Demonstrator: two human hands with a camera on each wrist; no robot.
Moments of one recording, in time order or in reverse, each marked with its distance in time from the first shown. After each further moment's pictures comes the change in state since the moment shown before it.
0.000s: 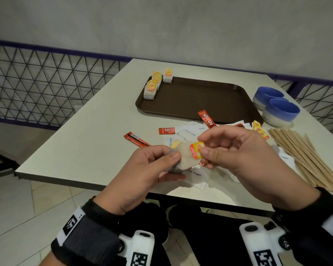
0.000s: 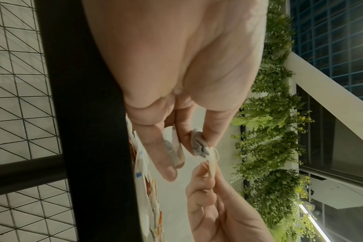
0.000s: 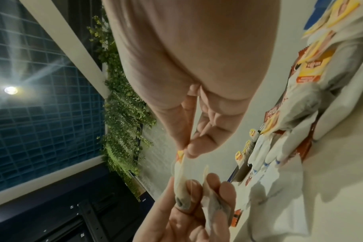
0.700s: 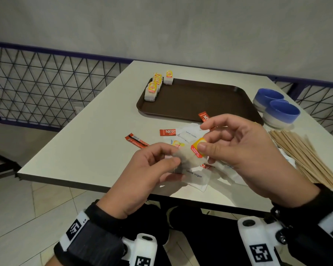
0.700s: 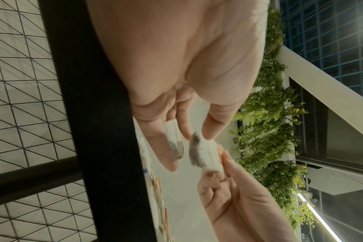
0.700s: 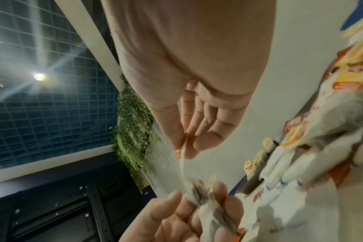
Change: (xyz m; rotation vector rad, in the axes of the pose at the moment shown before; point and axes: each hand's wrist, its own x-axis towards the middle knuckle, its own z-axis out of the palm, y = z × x) left_hand -0.001 0.001 0.005 0.013 0.067 0.055; right_hand 0.003 -0.013 0.005 -0.083 0.036 -0.072
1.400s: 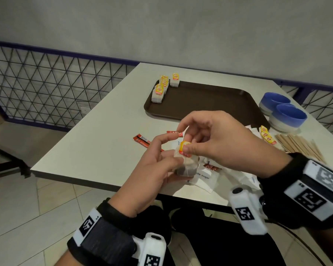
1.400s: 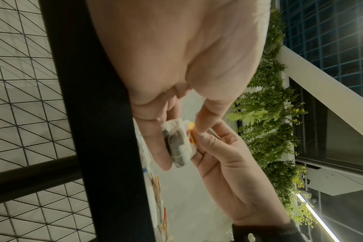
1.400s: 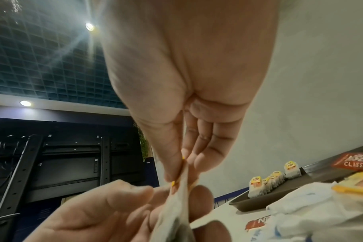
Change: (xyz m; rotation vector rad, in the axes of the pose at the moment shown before) left_hand 0.000 0.002 -0.002 0.004 0.021 -0.032; right_hand 0.041 -0.015 0.025 -0.586 -0.290 -0.124
